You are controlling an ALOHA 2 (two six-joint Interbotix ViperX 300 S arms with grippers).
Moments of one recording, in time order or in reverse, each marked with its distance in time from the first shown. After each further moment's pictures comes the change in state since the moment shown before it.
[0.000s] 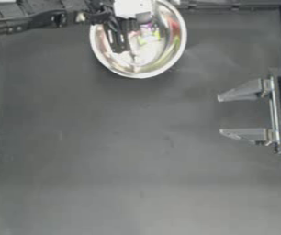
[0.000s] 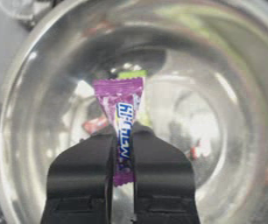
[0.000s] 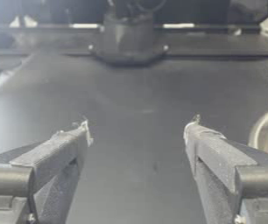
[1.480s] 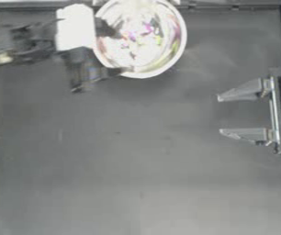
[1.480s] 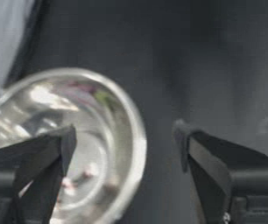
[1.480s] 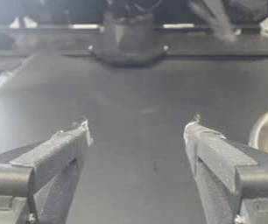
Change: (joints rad) left arm -0.232 -0.584 0.413 -0.193 -0.150 -0.034; right arm -0.008 0.000 -0.002 0.006 0.000 -0.003
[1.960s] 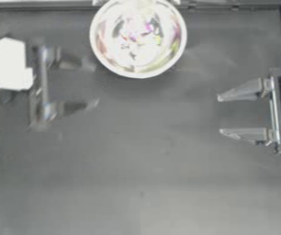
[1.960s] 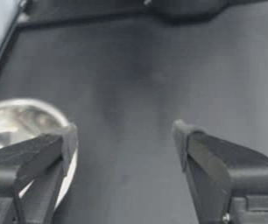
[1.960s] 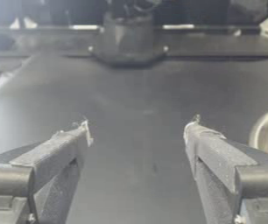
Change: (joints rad) left arm -0.160 -0.301 0.284 -0.071 -0.183 -0.005; right arm -0.011 -0.002 0.000 -0.002 0.000 0.002
